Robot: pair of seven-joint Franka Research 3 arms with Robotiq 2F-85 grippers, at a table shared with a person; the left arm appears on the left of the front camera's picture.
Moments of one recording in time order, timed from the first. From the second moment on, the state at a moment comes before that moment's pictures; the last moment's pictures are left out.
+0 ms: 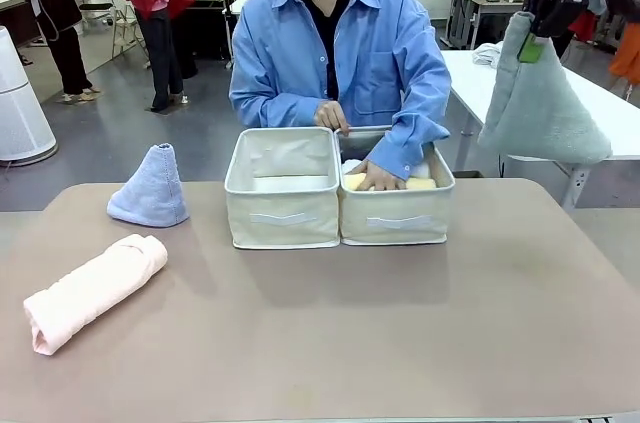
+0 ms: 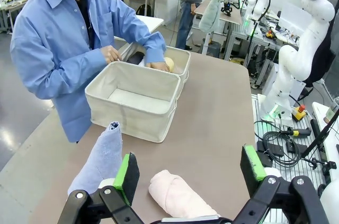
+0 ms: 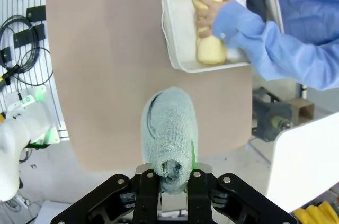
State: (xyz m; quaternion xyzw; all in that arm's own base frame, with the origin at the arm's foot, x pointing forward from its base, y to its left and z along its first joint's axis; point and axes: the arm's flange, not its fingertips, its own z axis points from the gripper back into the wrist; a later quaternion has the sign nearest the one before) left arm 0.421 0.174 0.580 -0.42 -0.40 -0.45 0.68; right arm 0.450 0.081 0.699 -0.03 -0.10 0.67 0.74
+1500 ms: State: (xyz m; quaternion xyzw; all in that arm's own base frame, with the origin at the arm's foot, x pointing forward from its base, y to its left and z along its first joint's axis) left arm 0.421 0.173 0.580 -0.42 -0.40 -0.45 0.68; right arm 0.511 0.193 0.700 -0.05 -0.10 0.75 0.65
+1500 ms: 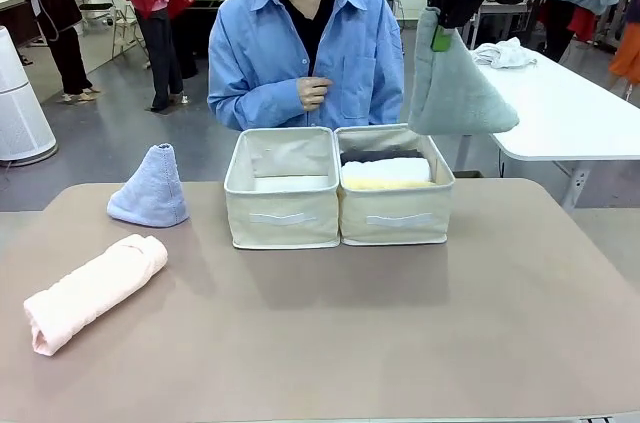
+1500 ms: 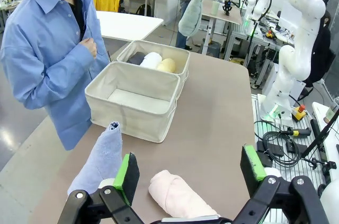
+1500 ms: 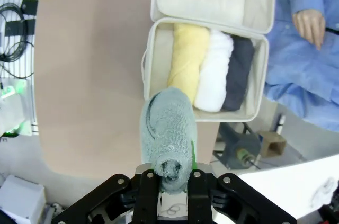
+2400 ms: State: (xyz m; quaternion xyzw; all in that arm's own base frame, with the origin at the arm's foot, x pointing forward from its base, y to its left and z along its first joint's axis) left arm 0.421 0.173 0.580 -0.42 -0.40 -0.45 0.68; right arm 0.545 0.288 0.666 -0.03 -0.13 0.80 0.58
